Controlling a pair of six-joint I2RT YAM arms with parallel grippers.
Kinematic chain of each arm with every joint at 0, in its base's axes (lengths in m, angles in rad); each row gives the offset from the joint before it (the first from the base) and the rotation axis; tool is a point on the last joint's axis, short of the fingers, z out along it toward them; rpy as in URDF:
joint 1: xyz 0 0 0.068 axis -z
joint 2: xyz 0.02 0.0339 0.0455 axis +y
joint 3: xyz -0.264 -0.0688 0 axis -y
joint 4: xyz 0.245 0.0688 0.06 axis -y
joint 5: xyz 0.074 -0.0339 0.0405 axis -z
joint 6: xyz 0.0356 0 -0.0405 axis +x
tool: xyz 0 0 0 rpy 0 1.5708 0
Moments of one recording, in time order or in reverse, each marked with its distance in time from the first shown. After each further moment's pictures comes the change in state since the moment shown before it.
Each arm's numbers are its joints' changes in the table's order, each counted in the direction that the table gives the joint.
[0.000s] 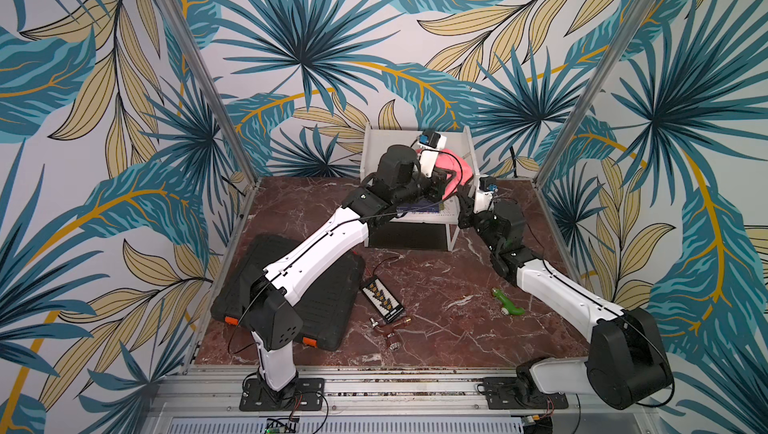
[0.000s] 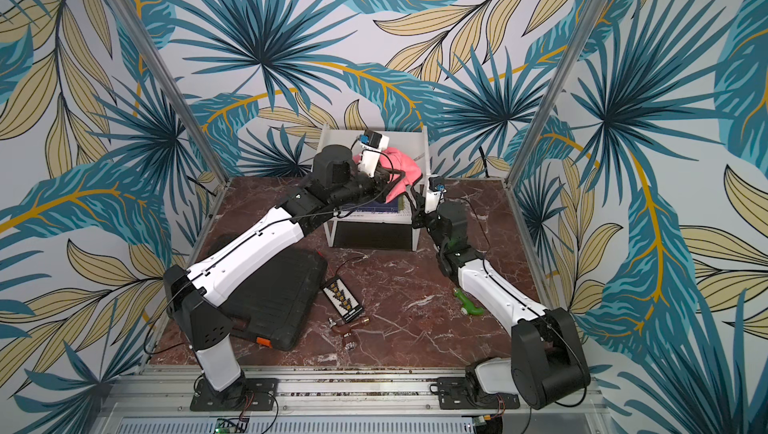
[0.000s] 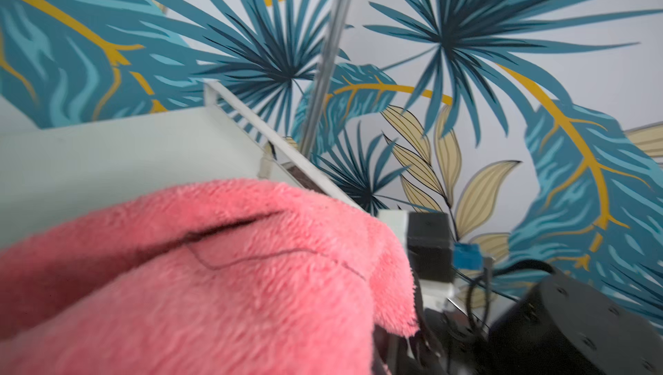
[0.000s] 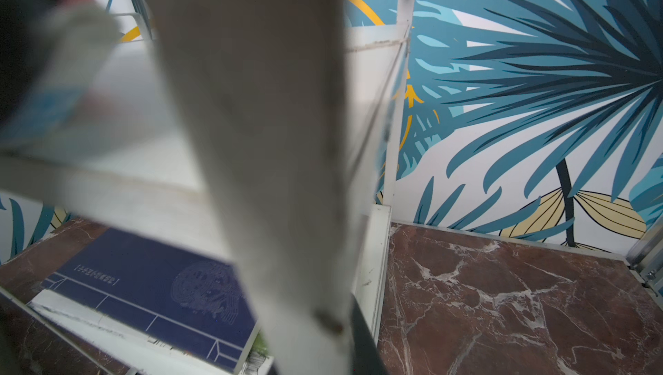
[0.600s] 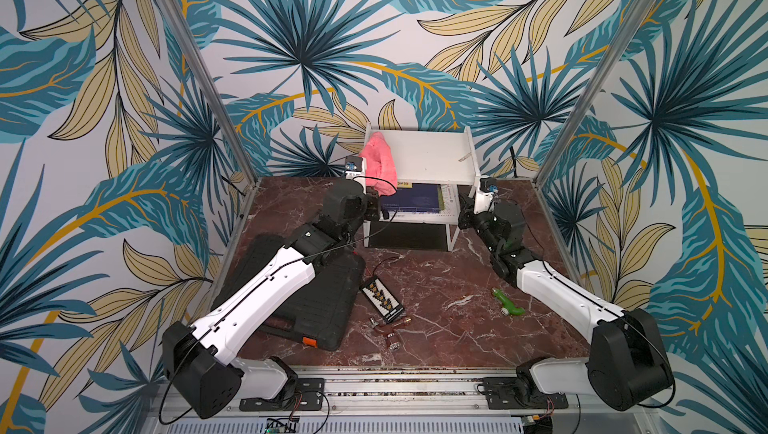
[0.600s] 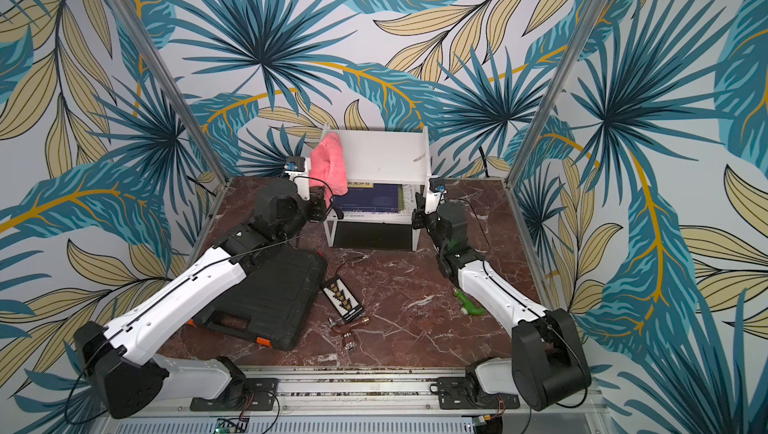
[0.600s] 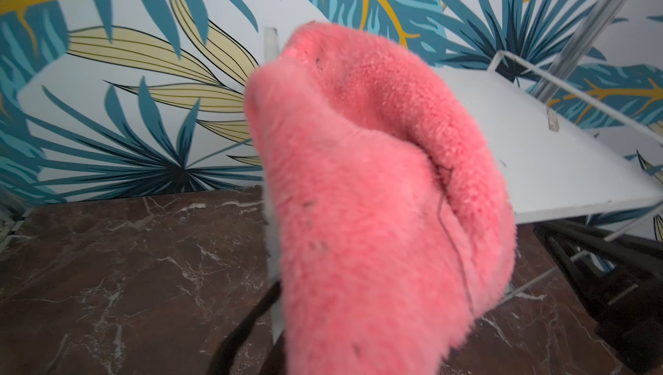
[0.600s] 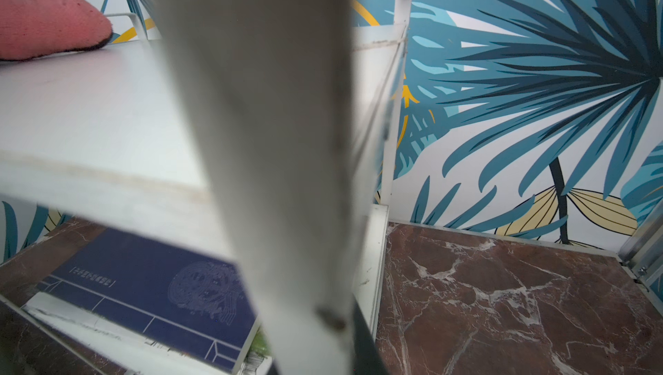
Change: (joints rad) left arm -0.148 -0.482 -0.526 -0.023 -0.554 0.003; right arm -0.003 -0.008 -0.013 0.010 0.022 0.000
